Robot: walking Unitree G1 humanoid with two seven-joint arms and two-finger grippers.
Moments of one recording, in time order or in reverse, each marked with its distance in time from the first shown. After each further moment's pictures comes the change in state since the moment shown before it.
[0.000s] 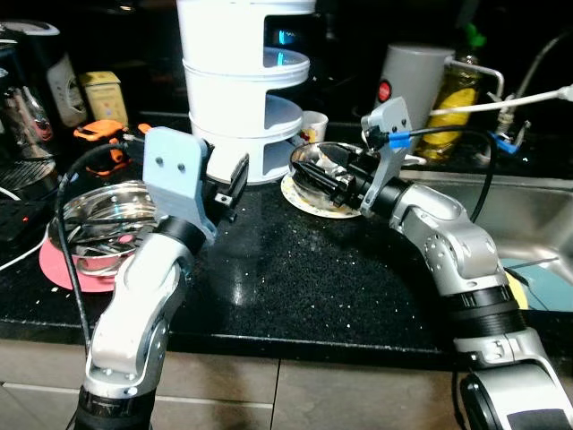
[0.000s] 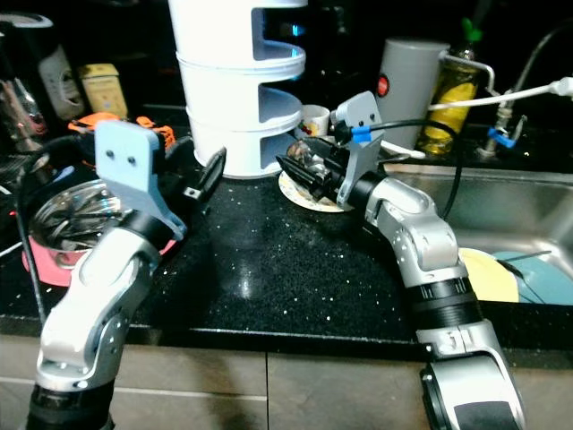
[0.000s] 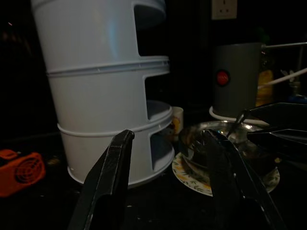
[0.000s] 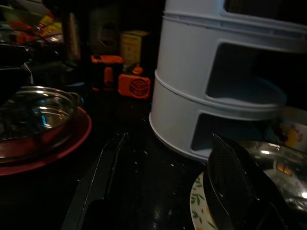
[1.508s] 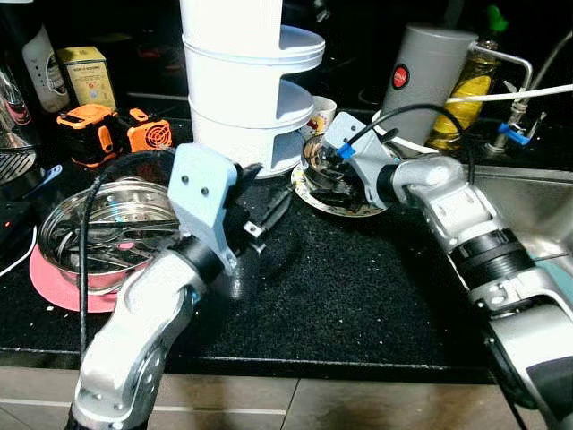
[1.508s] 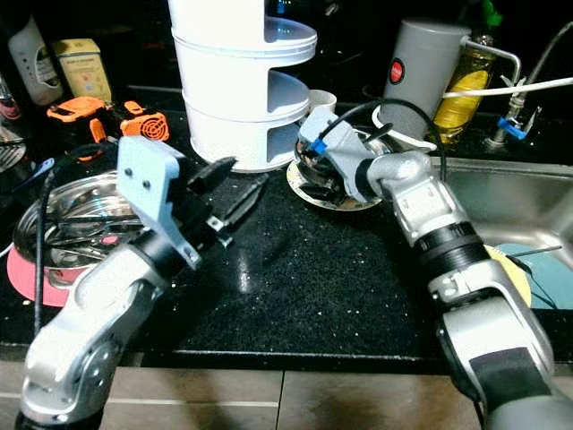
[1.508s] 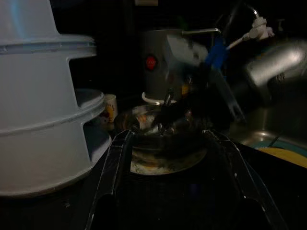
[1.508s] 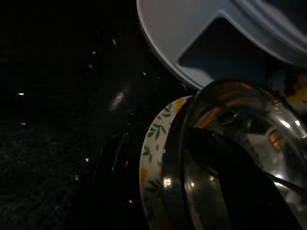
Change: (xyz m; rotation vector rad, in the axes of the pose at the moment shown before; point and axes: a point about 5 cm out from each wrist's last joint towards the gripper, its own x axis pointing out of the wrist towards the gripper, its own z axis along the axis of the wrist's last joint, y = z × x) left arm -0.027 -0.036 0.010 -0.055 0.011 -0.341; right arm 0.014 -0.033 0.010 -0.410 0.529 0.122
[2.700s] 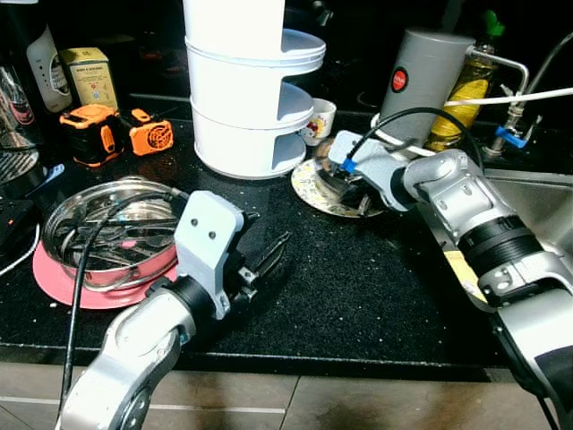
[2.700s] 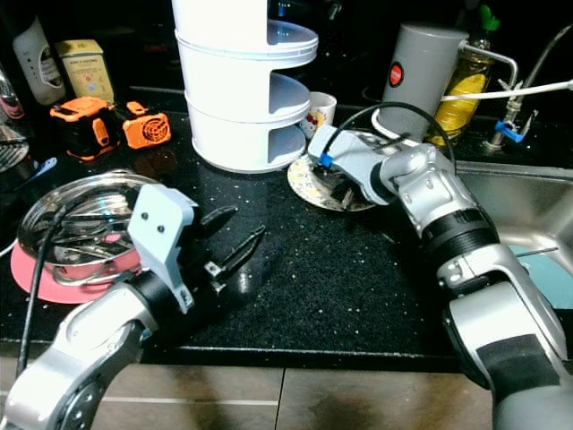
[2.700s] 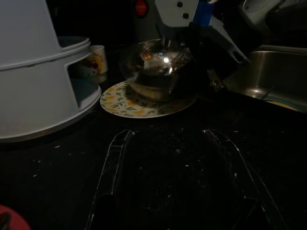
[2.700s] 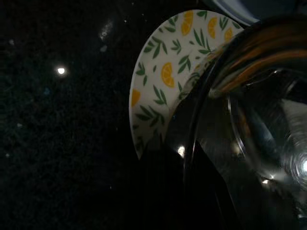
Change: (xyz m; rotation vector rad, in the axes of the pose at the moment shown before) left arm -0.021 -0.008 -0.023 0.002 0.172 -0.024; right arm -0.001 -0.006 -0.030 -0.108 0.276 0.021
